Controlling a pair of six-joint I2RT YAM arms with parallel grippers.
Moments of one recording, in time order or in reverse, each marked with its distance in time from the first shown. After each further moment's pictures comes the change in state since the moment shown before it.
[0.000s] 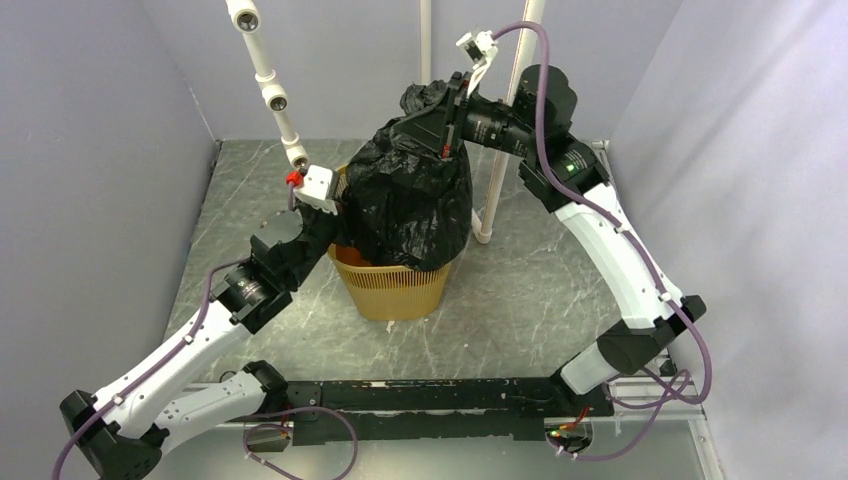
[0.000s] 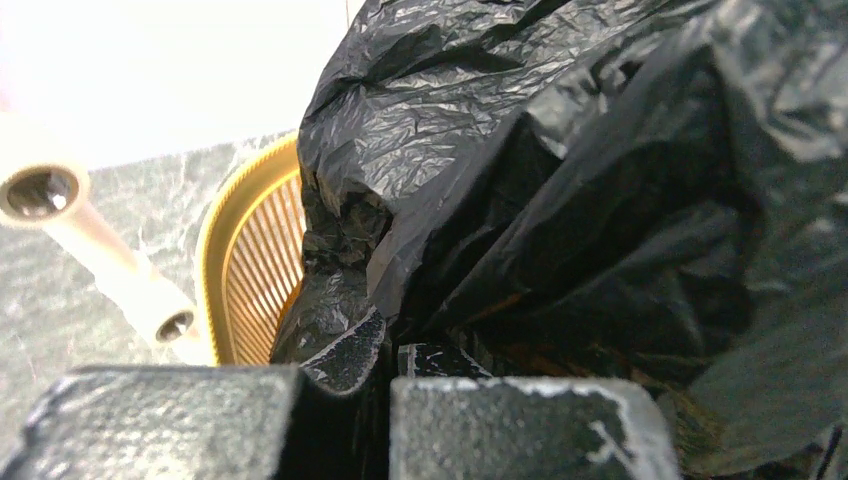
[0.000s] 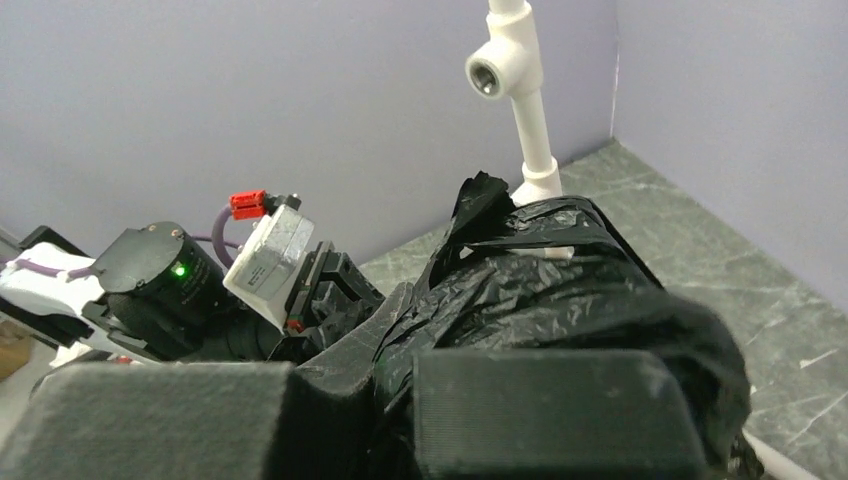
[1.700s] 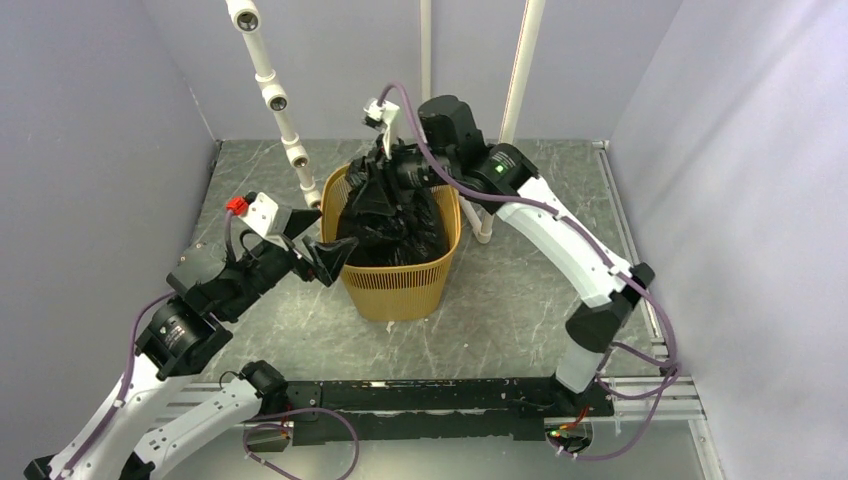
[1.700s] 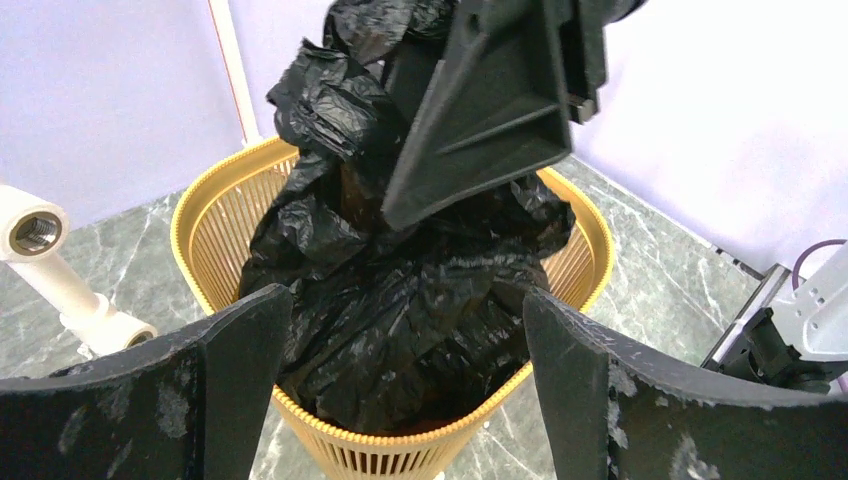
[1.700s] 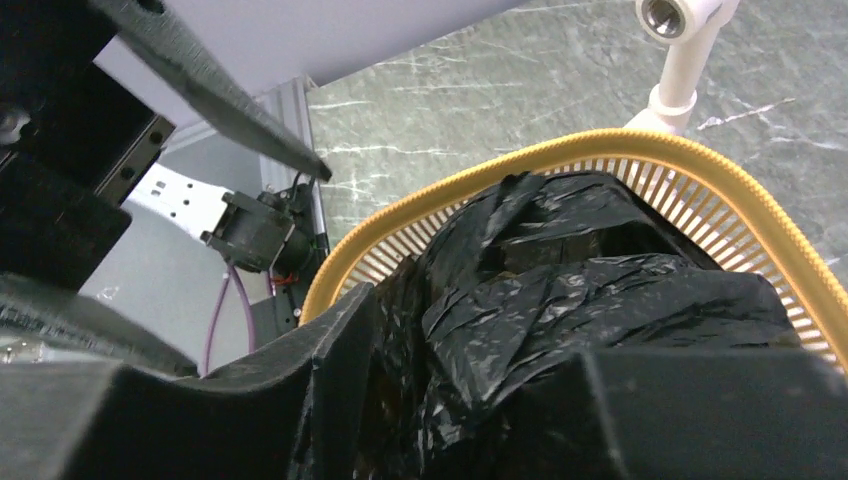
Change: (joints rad) left arm 0.032 -0.267 0.103 -0.302 0.308 0.001; right arm 0.214 0.259 0.173 -0.436 0.031 -0.293
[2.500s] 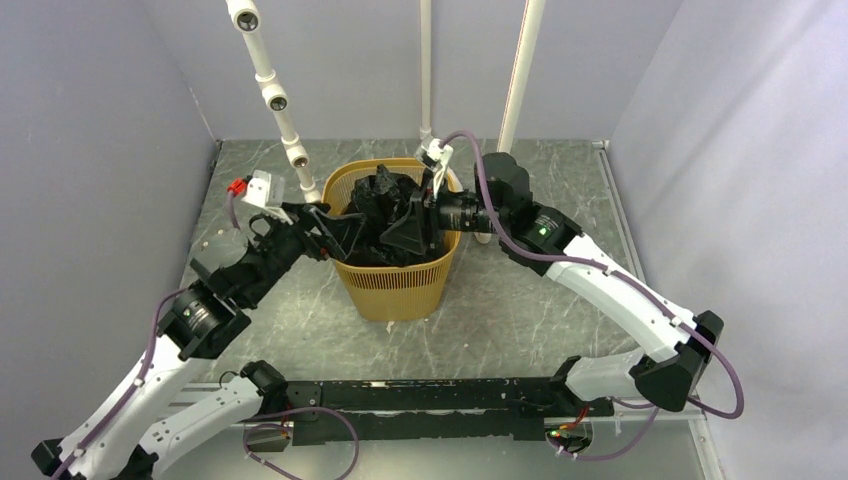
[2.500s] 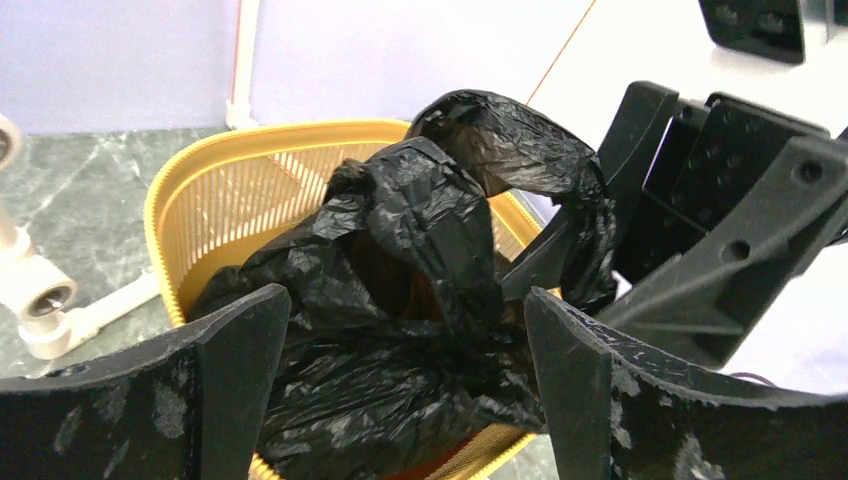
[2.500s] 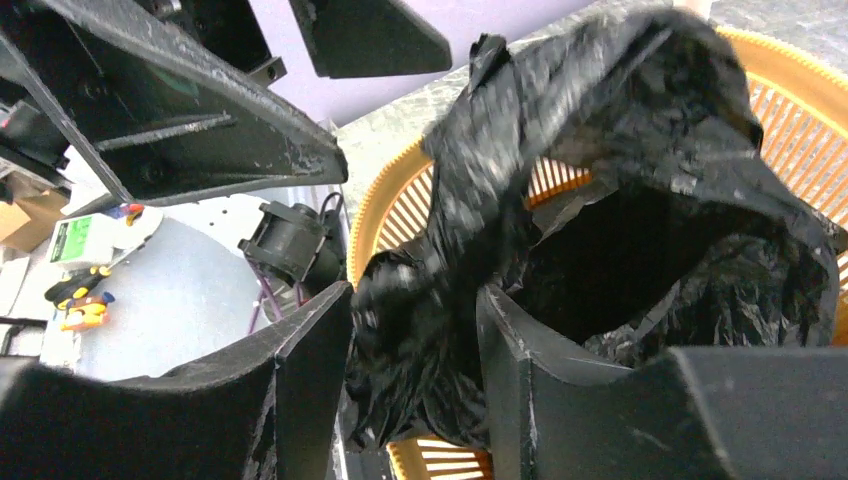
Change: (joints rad) left arm 0.000 0.060 -0.041 0.116 -0.145 -0.288; right arm 0.000 -0.451 -0.678 0.425 0.056 0.170
